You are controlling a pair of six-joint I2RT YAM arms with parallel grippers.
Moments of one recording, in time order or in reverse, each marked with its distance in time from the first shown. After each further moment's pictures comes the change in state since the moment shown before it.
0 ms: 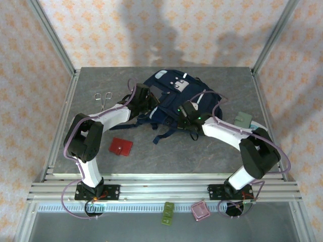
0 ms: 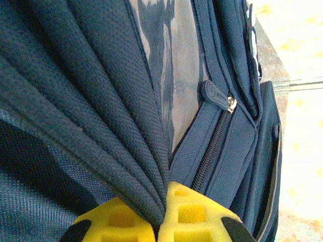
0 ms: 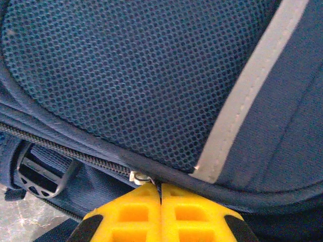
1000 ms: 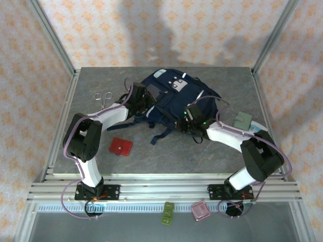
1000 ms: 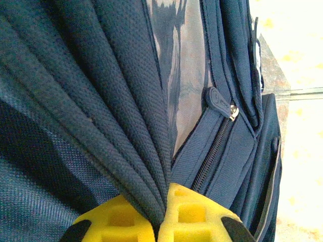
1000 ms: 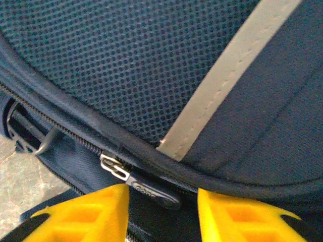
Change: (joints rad) left arm 0.034 0.000 -0.008 0.011 0.019 0.000; right arm -0.049 -0.042 -0.142 0.198 -0.229 -0.092
